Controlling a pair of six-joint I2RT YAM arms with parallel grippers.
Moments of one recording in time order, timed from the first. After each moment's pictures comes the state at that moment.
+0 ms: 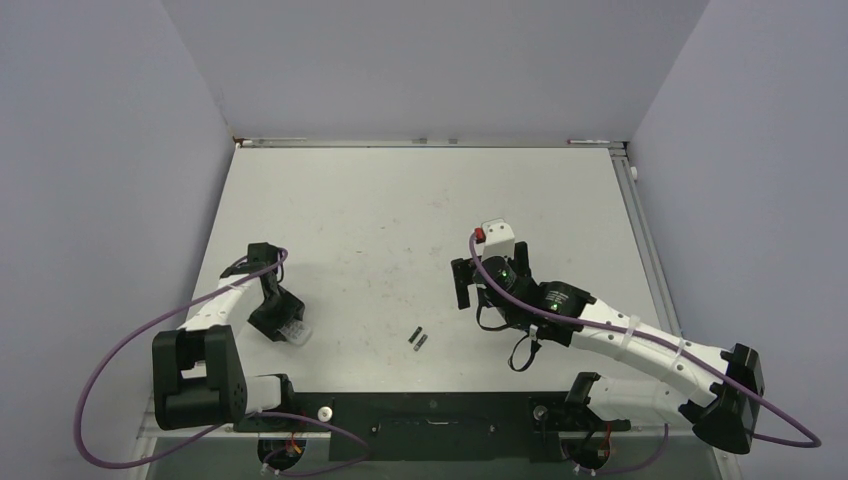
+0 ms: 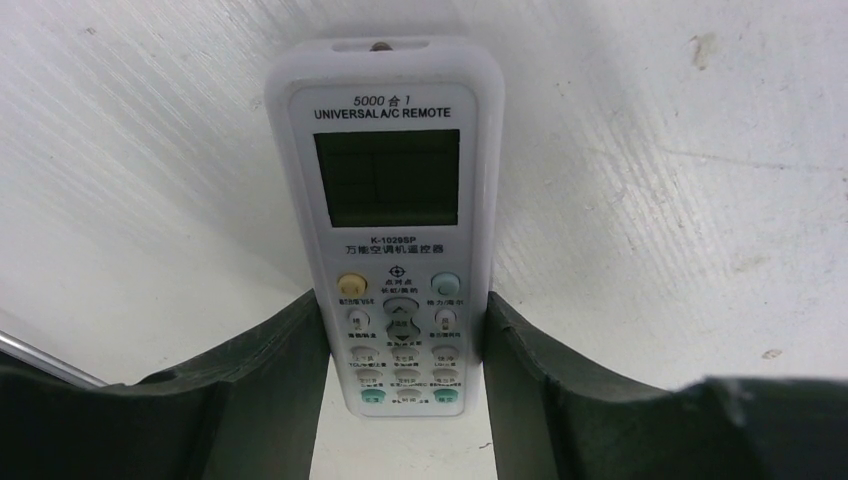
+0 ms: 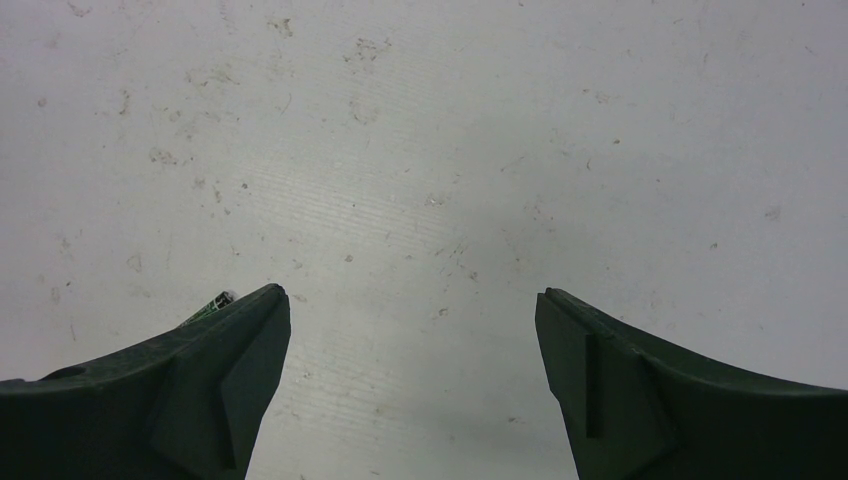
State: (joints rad) left arm 0.08 1.30 0.63 -0.76 -0.16 -0.89; right arm 1.00 1.07 0.88 -0.56 0.56 0.44
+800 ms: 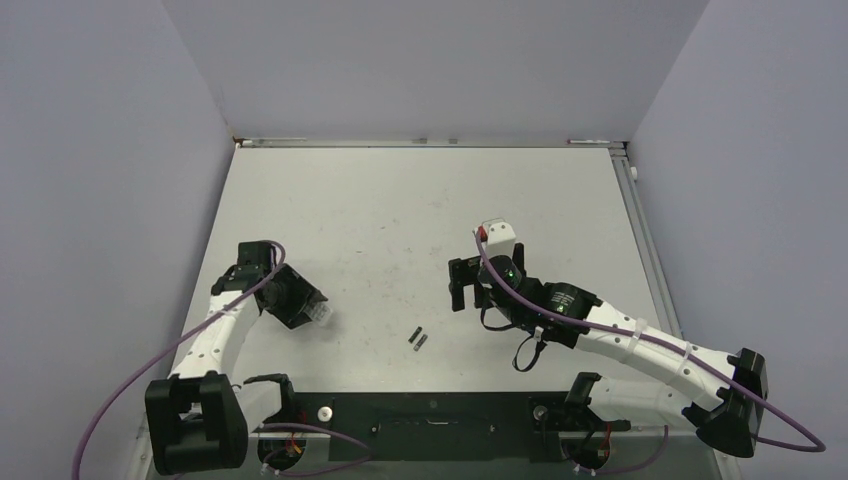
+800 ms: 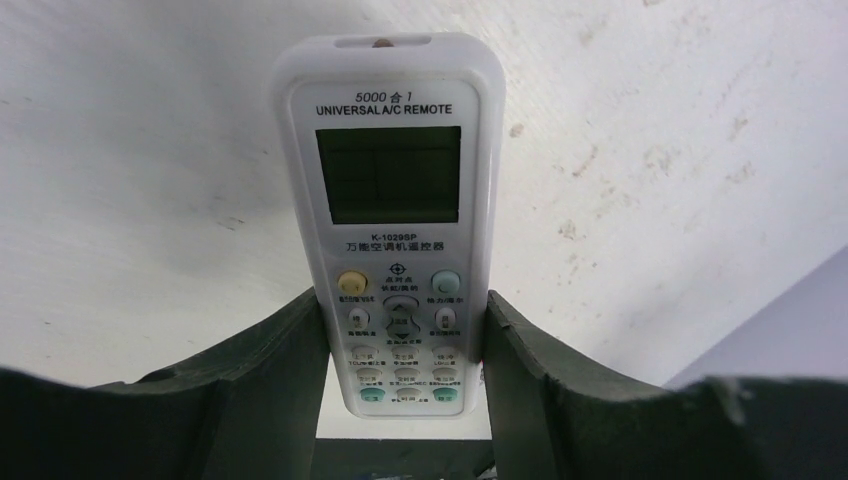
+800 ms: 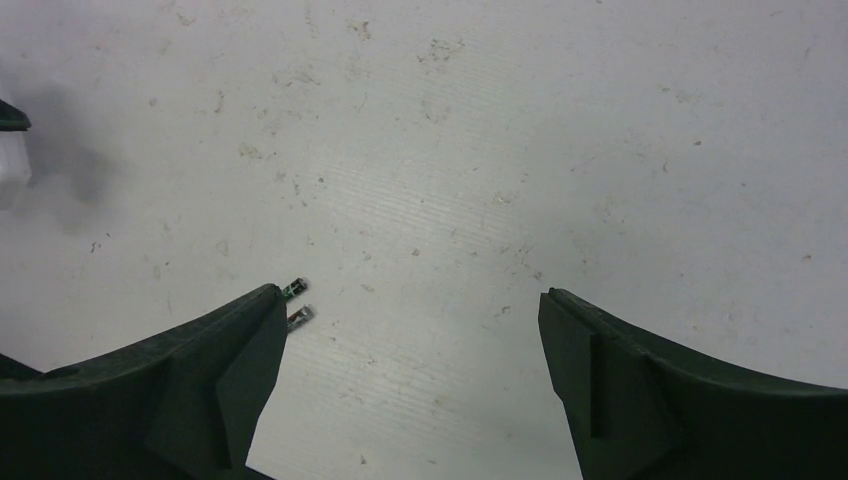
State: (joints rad) left arm 0.08 1.11 0.63 -0.71 0.22 -0.86; right arm 1.00 1.04 0.88 -0.54 0.47 0.48
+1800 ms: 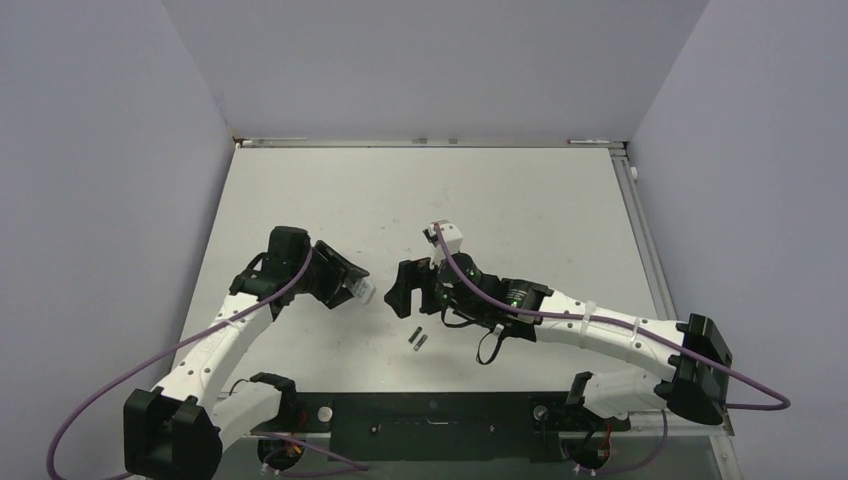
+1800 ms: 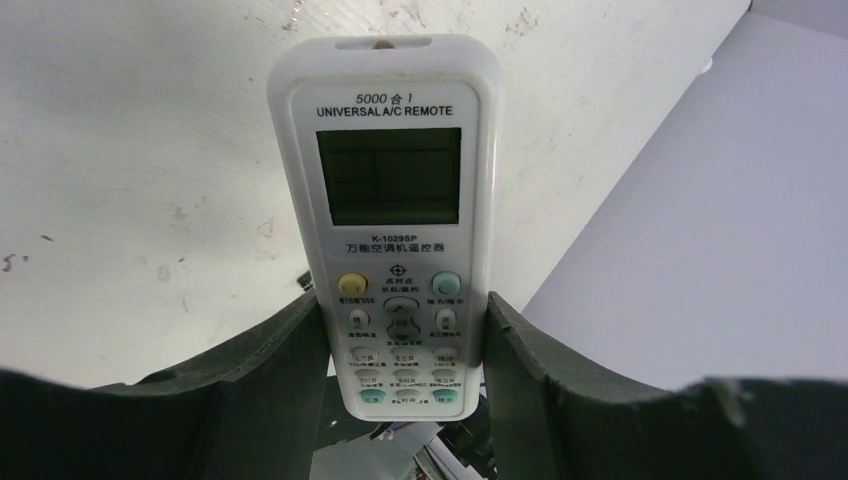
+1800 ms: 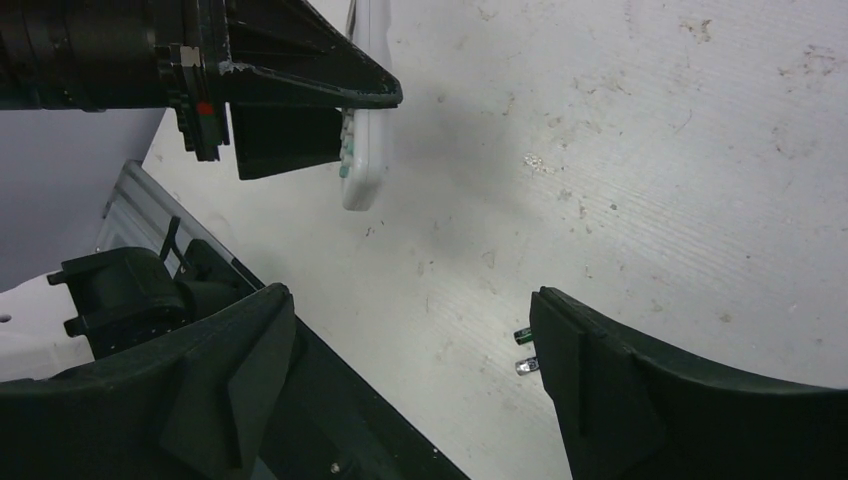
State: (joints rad) left arm -0.25 1.03 0.72 -0.58 0.31 -1.21; right arm 1.10 1.26 0.96 -0.22 0.18 0.66
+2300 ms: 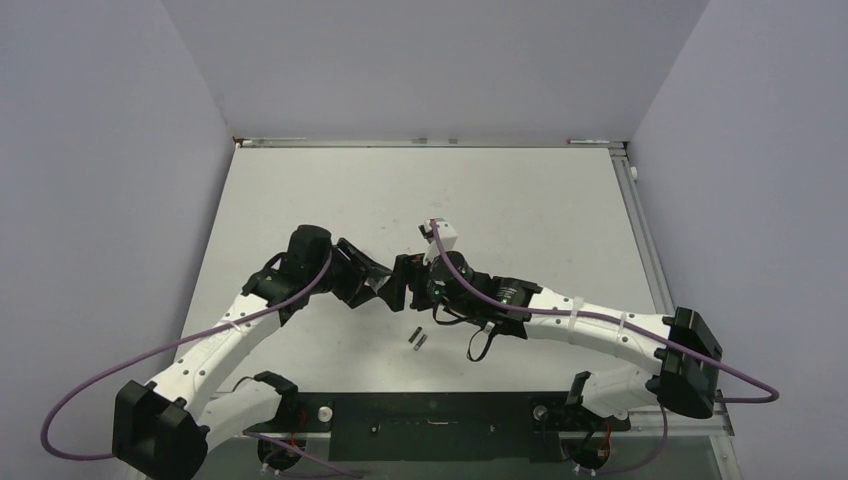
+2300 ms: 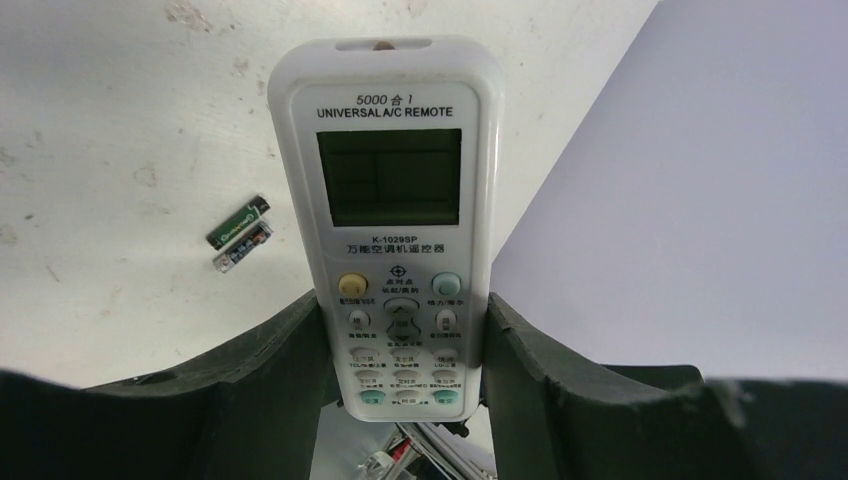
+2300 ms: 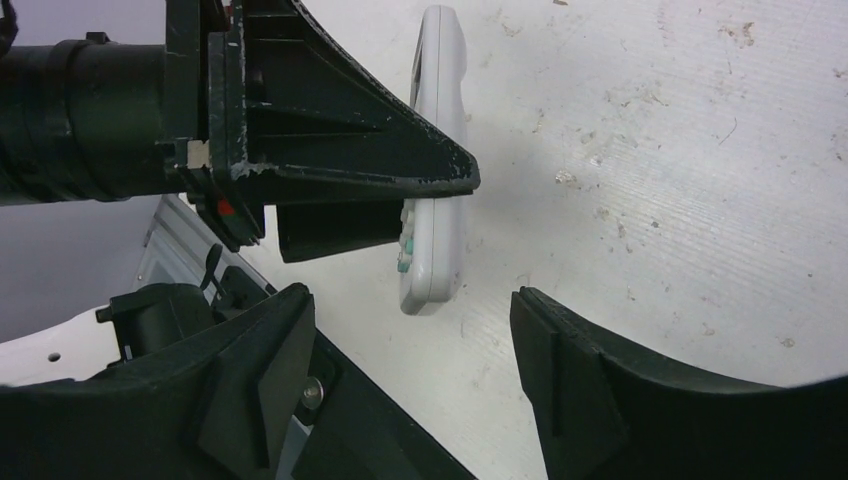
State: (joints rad) left arm -0.44 1.03 0.75 -0.49 0.29 -1.38; right arm 1.11 1.32 0.98 -0.14 0.18 0.74
